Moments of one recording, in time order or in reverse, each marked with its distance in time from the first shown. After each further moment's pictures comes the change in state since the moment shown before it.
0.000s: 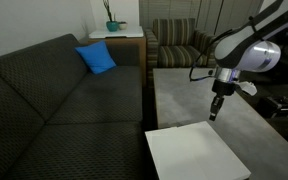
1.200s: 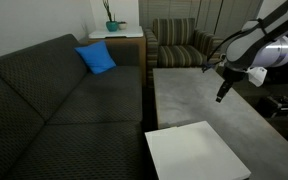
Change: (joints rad) arm 0.014 -0.033 -0.154 -0.037 -0.011 0.338 0.047
